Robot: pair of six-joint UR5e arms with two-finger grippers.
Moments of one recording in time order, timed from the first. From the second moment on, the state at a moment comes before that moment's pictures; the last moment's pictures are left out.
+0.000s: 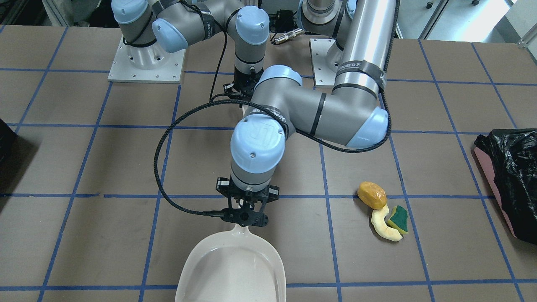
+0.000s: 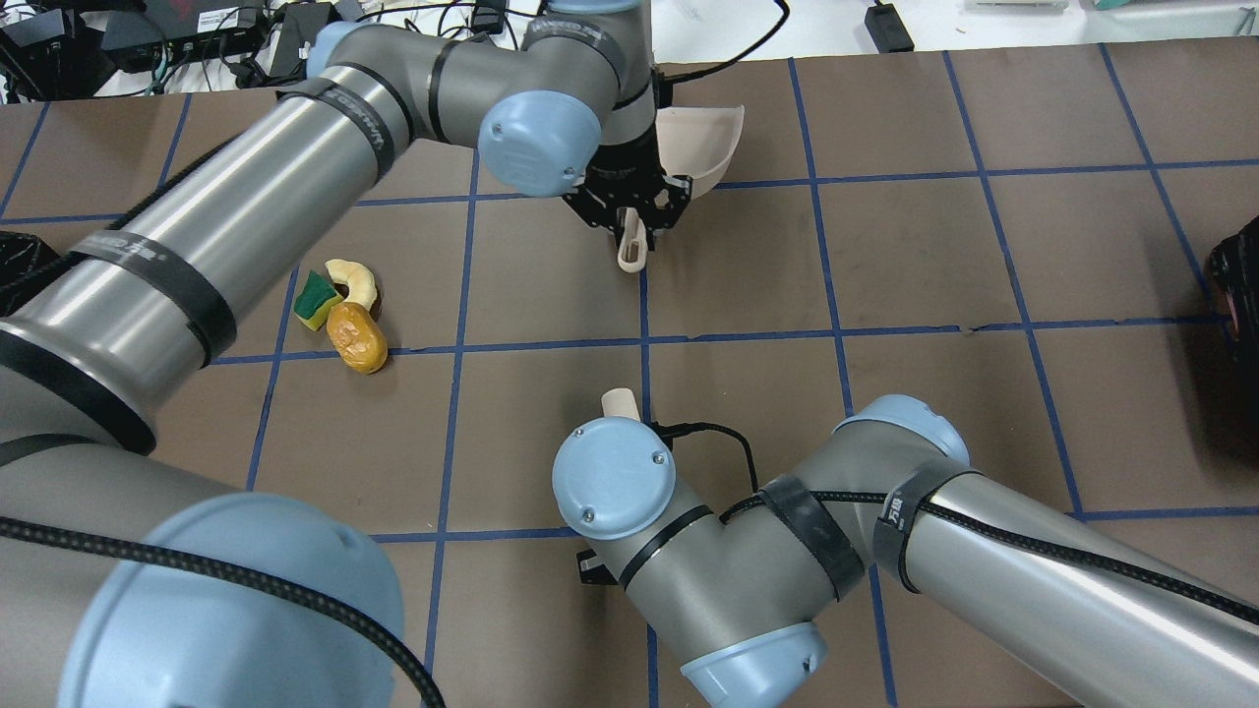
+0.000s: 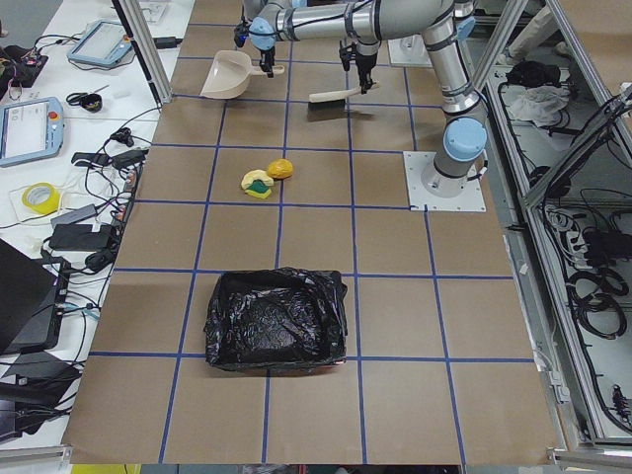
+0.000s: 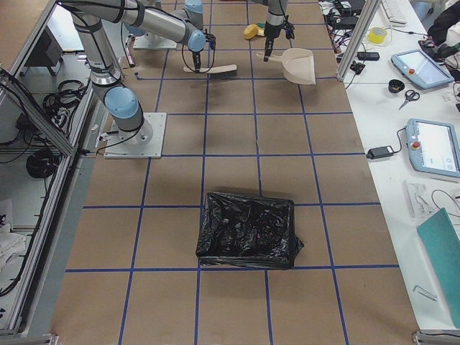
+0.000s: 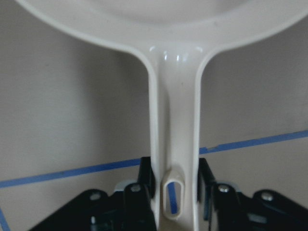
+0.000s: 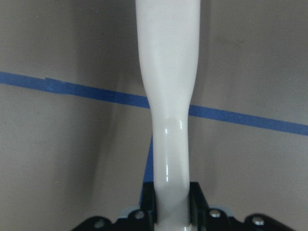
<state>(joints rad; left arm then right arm) -1.86 -2.15 -1.24 -1.36 1.48 -0.13 2.23 -1.45 2.14 -2.17 -1.60 0.47</state>
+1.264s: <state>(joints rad) -1.10 -1.99 -1.30 -1.51 1.73 1.42 2.16 -1.45 1.83 -1.90 -1.65 0.39</state>
